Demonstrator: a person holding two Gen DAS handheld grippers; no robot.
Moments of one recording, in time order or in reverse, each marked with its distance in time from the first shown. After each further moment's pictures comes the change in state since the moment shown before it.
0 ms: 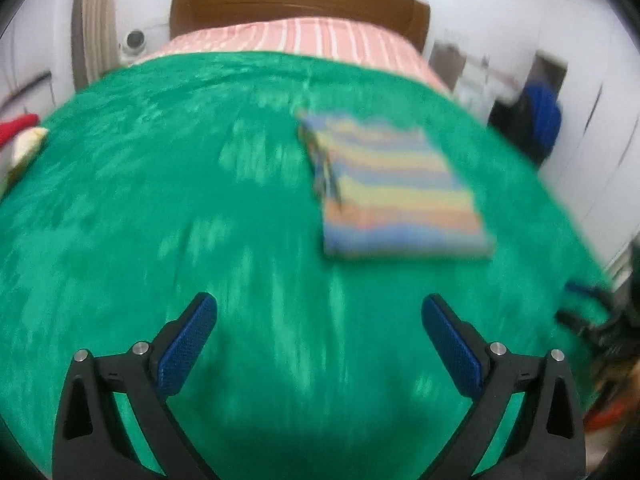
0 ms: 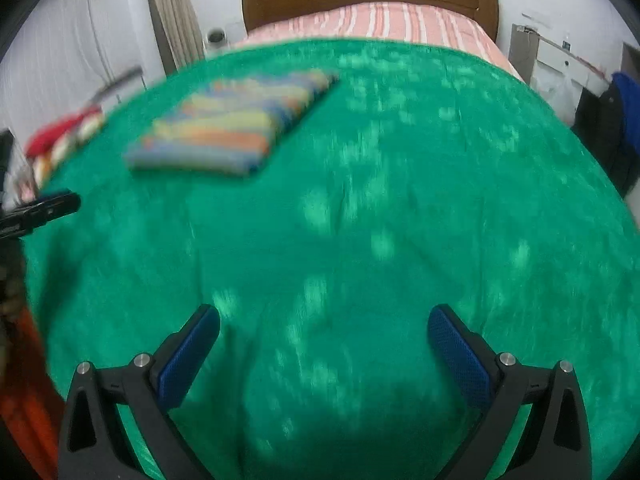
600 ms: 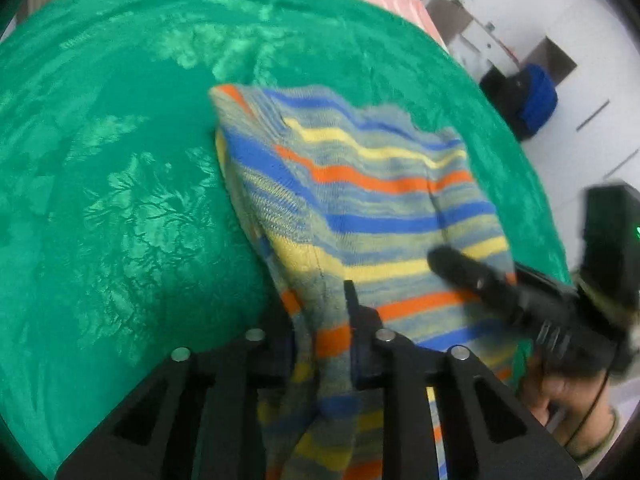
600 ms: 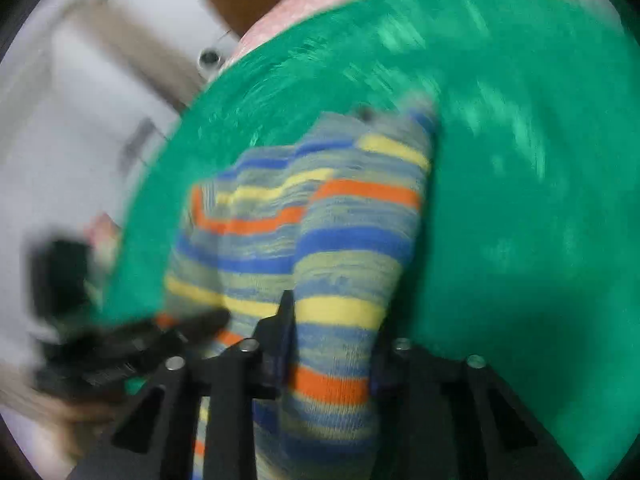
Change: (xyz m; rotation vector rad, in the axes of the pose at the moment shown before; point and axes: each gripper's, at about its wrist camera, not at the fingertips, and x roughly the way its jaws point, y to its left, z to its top) left arm 0.178 -0.005 0.112 -0.067 0.300 -0.149; right arm 0.180 0.035 0.186 0.152 0.122 0.205
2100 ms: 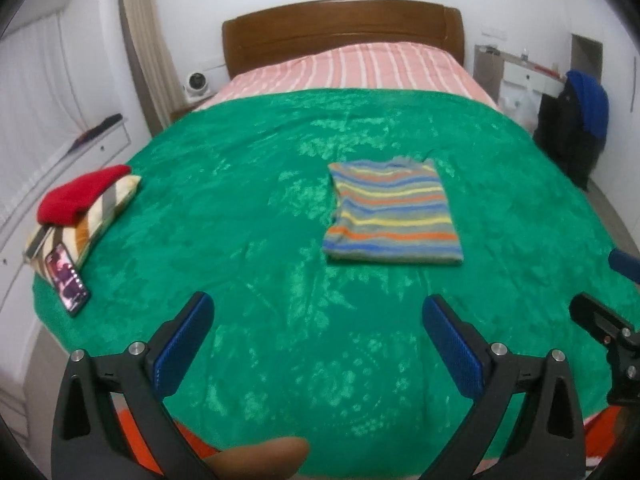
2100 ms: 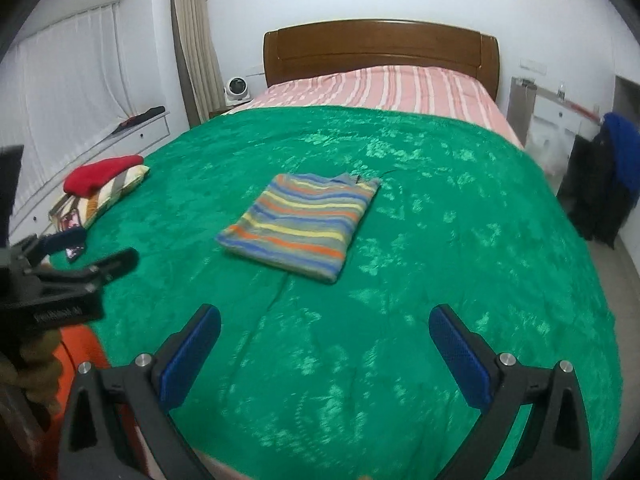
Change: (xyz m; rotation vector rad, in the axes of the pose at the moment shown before) left arm -0.215 -0.144 -0.219 0.101 -0.369 0.546; right arm -0.277 0.072 -0.192 -0.218 -0.256 -0.216
